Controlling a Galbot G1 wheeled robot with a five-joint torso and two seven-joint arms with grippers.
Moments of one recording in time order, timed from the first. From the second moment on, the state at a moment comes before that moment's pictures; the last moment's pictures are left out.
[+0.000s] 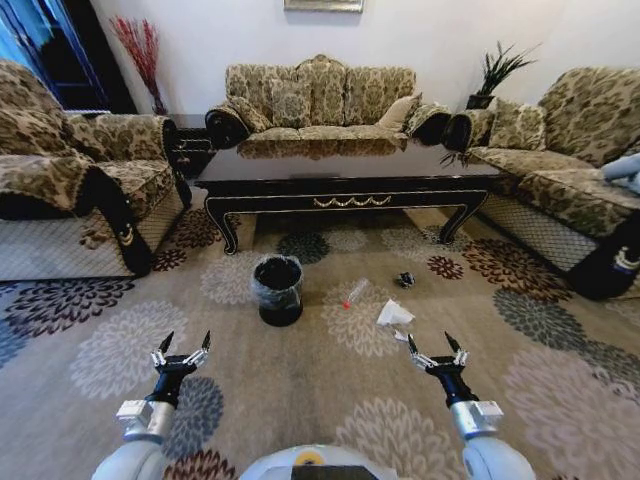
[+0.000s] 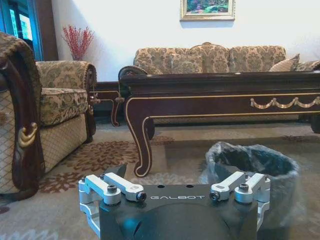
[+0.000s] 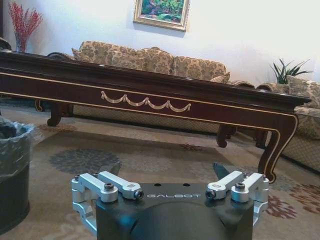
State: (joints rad) left arm 1.81 -1.20 -0.73 -2.11 -0.39 -0.12 -0.06; right arm -1.75 1.26 0.75 1.97 0.24 0.22 -0.05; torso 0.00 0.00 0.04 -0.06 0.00
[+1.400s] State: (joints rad) left arm 1.75 -1.13 -0.66 -2.20 -0.42 0.15 -0.17; right arm -1.77 1.28 0.74 1.97 0.23 0.25 -0.03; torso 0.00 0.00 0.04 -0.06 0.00
